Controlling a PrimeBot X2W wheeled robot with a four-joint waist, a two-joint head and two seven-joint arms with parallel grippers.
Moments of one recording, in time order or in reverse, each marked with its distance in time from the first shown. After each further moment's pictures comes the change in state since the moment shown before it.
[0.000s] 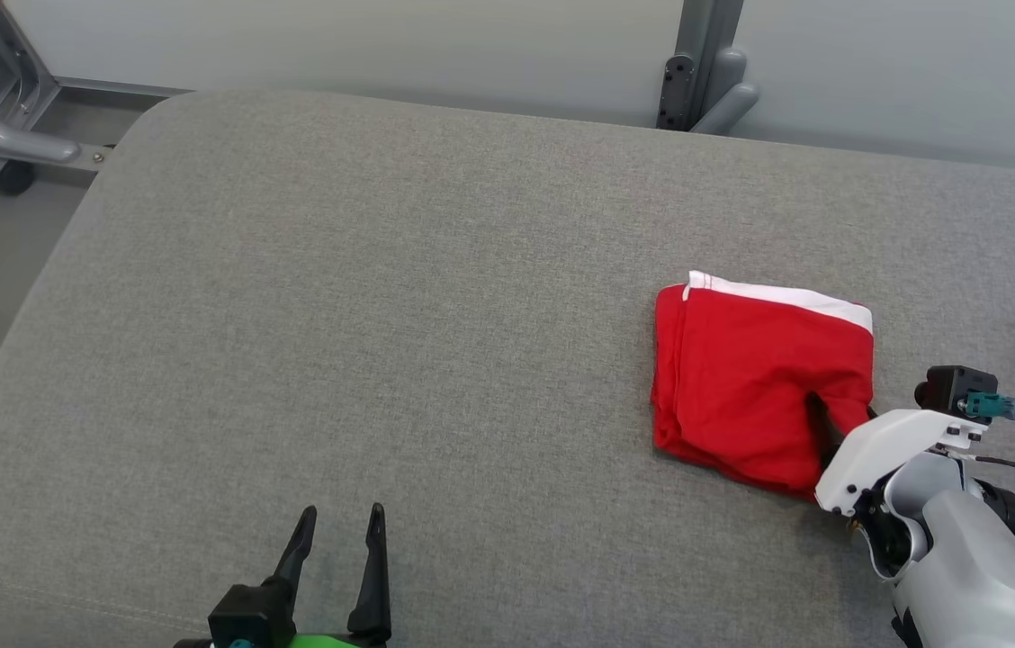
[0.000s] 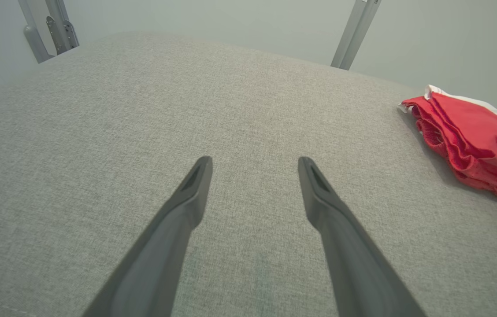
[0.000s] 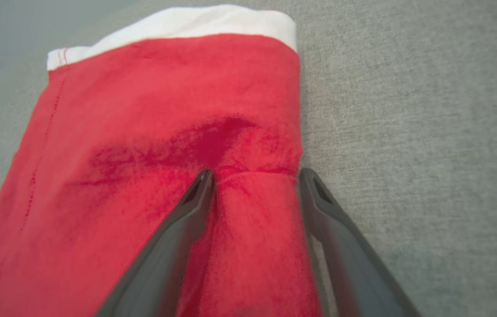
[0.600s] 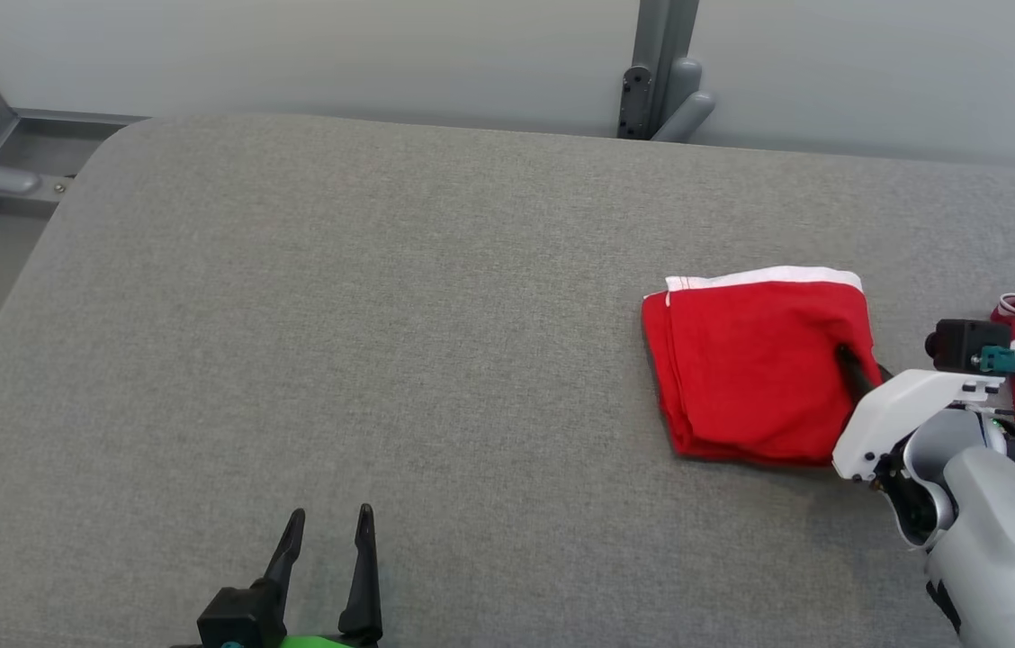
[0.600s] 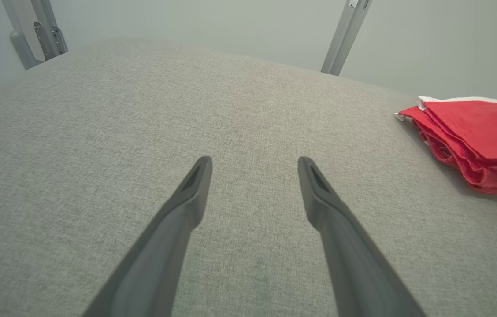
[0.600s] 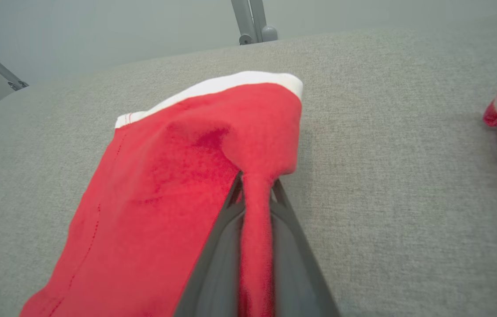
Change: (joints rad) left arm 0.004 0.000 0.014 -0.004 -0.010 0.012 0.000; right arm -0.036 -0.105 0.204 -0.072 0.120 0.000 -0.062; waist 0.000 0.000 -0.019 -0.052
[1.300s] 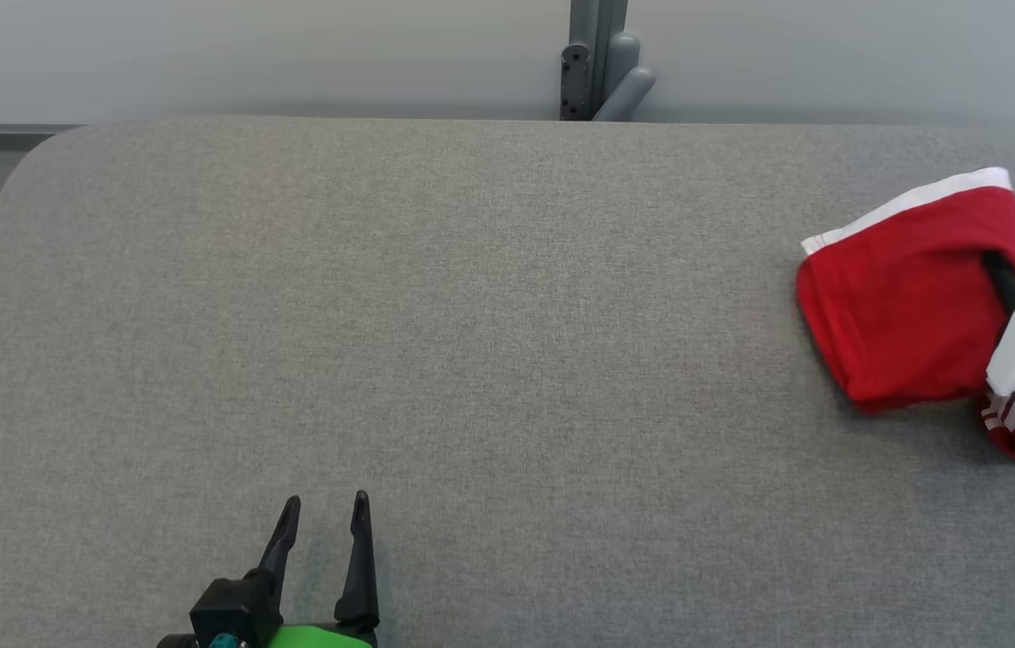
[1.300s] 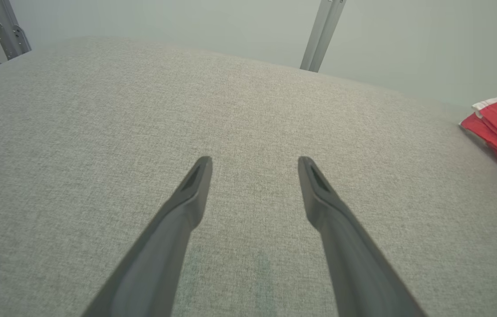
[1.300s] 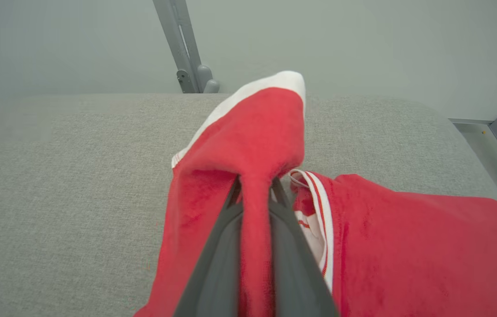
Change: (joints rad) left arm -0.007 0.000 0.003 -0.020 -0.009 0.004 0.000; right arm 0.002 -0.260 -0.053 -0.289 0.015 0.000 0.243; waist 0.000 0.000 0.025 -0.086
